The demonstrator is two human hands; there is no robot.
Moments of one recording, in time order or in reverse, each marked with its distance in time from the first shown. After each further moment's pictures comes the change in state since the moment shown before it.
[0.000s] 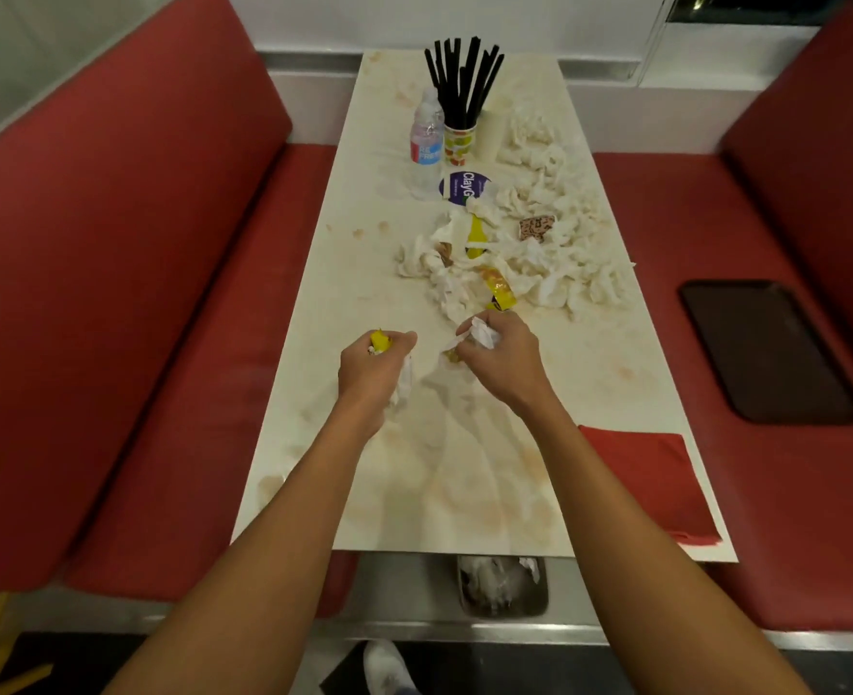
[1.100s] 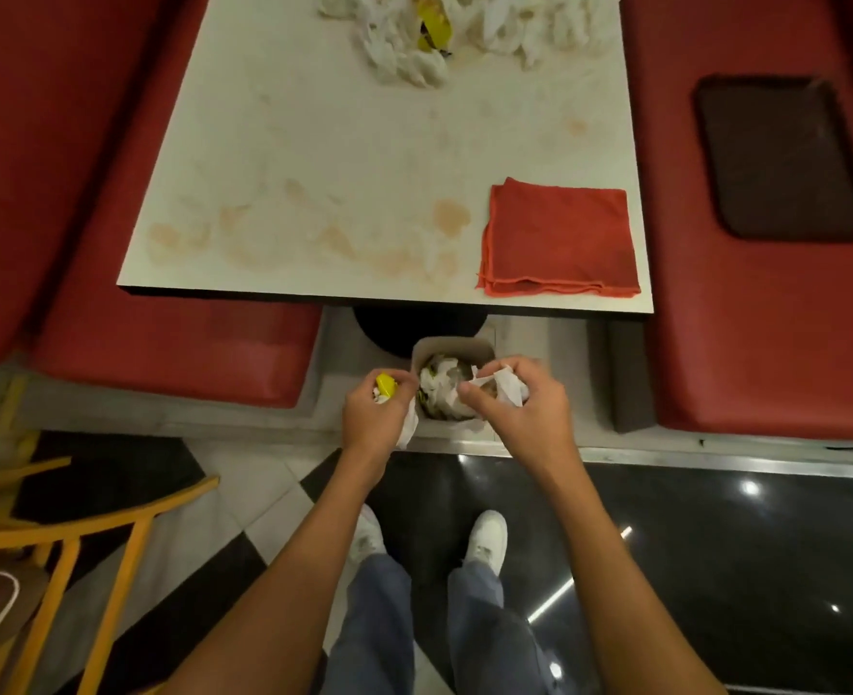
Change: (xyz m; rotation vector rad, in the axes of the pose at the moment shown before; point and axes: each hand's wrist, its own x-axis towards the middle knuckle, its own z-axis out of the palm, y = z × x) left_hand -0.236 -0.282 0.051 0.215 0.056 -0.101; right_hand -0.293 0.210 -0.079 0.157 -0.080 0.247
